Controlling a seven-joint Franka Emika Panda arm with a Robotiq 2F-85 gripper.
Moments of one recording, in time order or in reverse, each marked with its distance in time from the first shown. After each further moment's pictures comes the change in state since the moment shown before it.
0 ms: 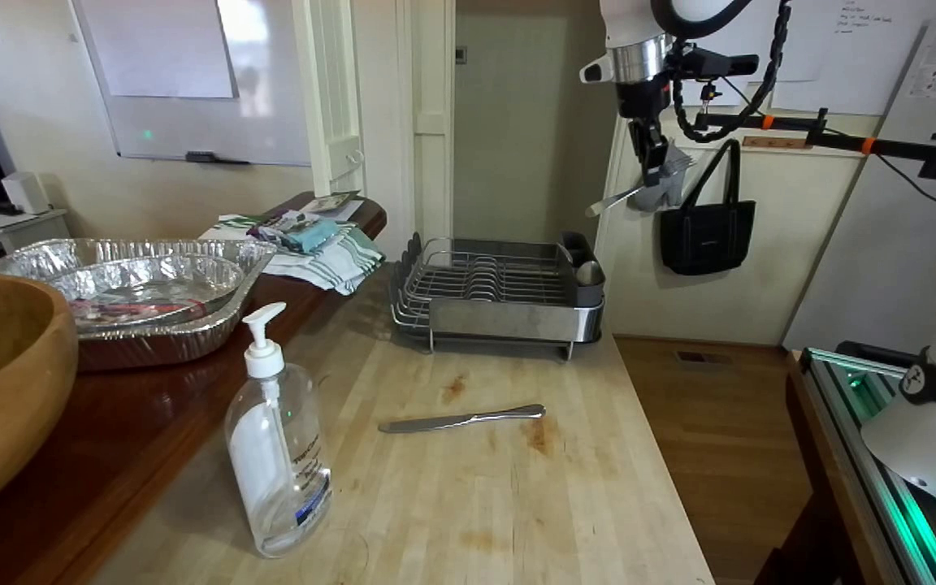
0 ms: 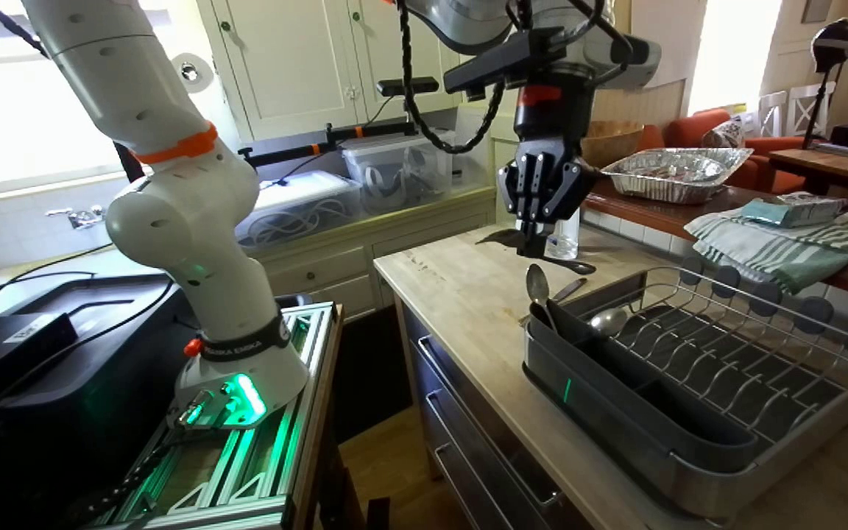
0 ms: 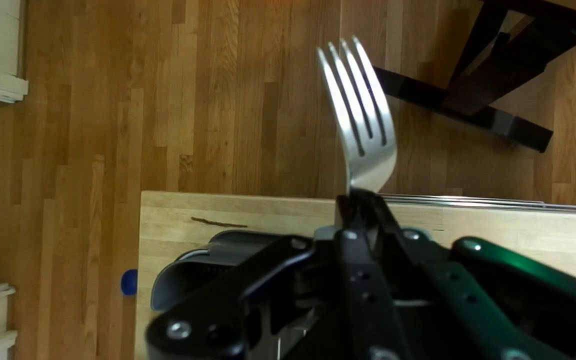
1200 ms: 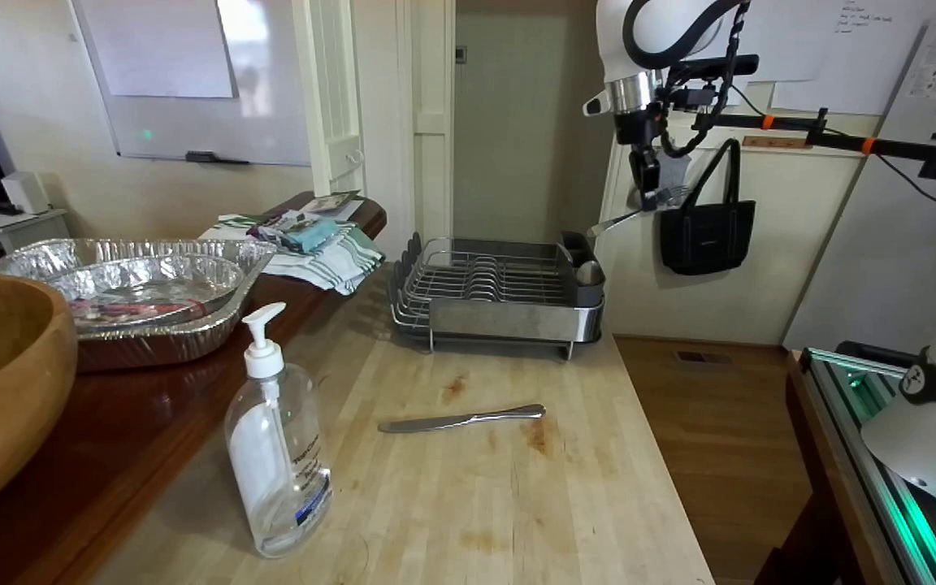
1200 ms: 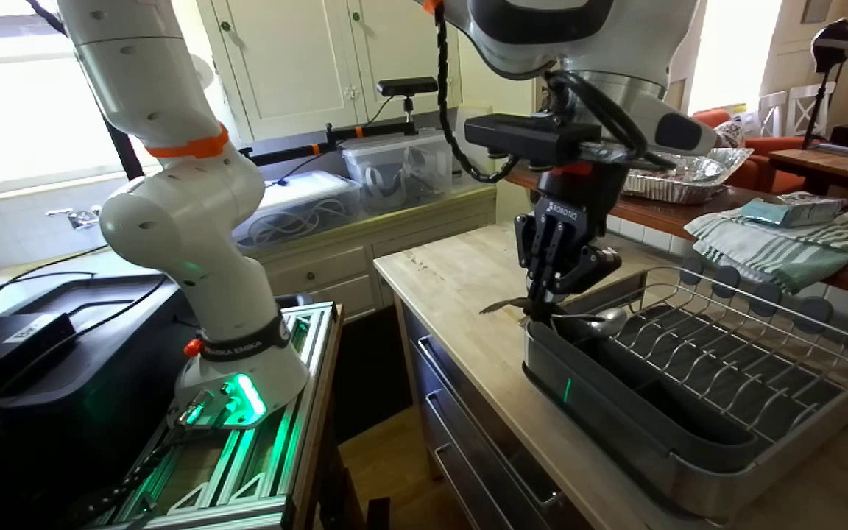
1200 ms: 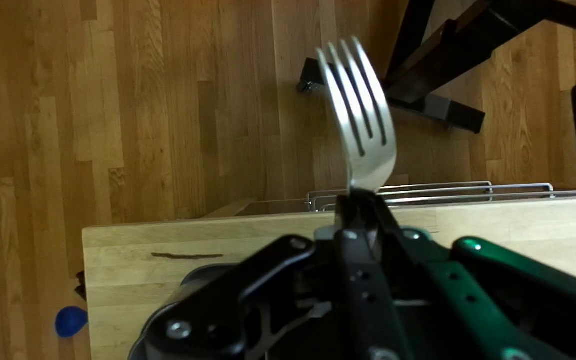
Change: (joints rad) arm -0.096 0.152 -0.074 0.059 0.170 0.043 -0.149
